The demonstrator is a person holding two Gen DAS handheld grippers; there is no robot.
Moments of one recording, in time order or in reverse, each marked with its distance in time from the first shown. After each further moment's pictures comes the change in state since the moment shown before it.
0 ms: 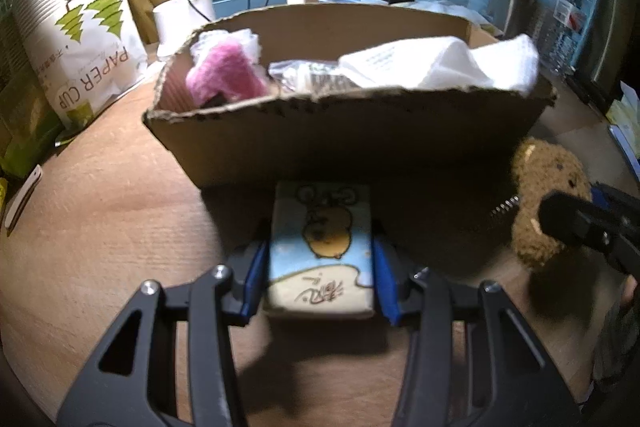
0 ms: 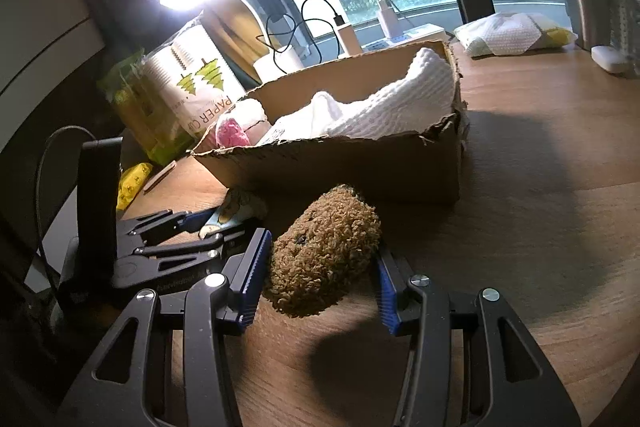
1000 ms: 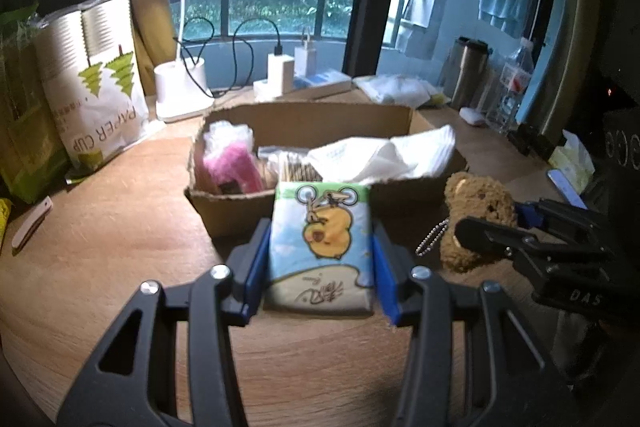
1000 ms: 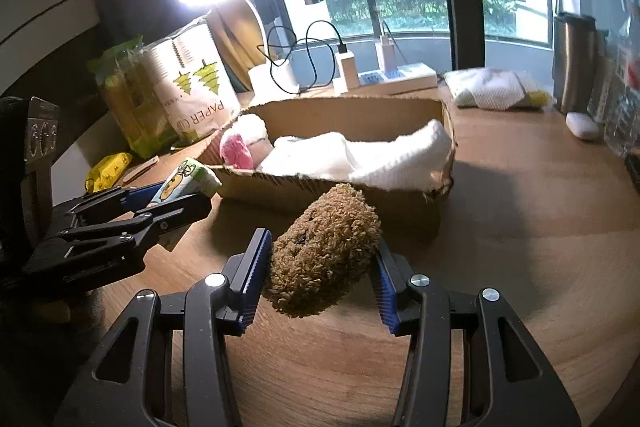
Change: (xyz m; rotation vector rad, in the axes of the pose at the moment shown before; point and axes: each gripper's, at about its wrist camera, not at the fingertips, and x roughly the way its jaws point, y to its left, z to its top) left arm -0.086 0.016 0.016 -0.030 -0.196 -0.150; right arm -0.023 0.047 0.022 -0.132 -0.019 -0.169
